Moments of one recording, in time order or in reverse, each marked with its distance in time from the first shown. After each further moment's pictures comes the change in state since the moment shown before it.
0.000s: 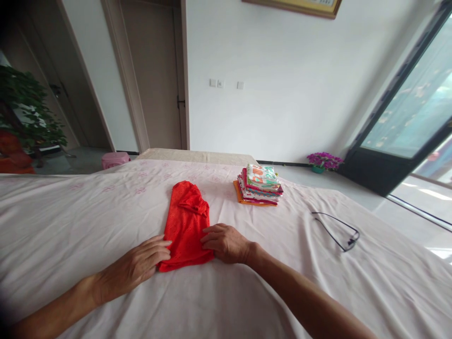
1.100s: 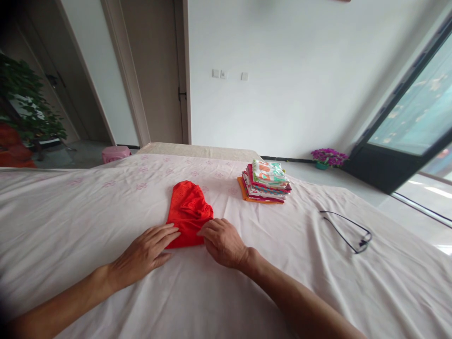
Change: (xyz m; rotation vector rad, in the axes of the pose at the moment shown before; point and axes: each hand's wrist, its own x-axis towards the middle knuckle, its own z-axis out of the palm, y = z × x) left_hand 0.011 -0.024 0.017 0.150 0.092 -0.146; right_hand 0.027 -0.016 0.012 -0.035 0.136 0.322
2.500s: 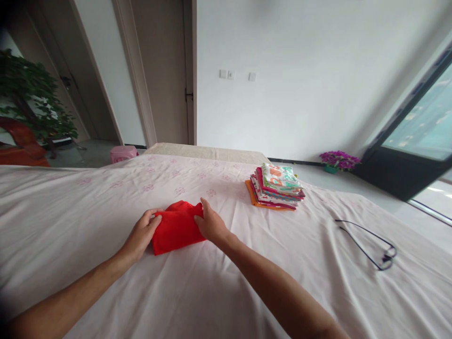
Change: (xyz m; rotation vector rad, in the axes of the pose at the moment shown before) left_hand 0.018 -0.058 0.026 -0.851 0.456 -1.025; right_hand 0.100 0.014 0.041 0.505 0.125 0.678
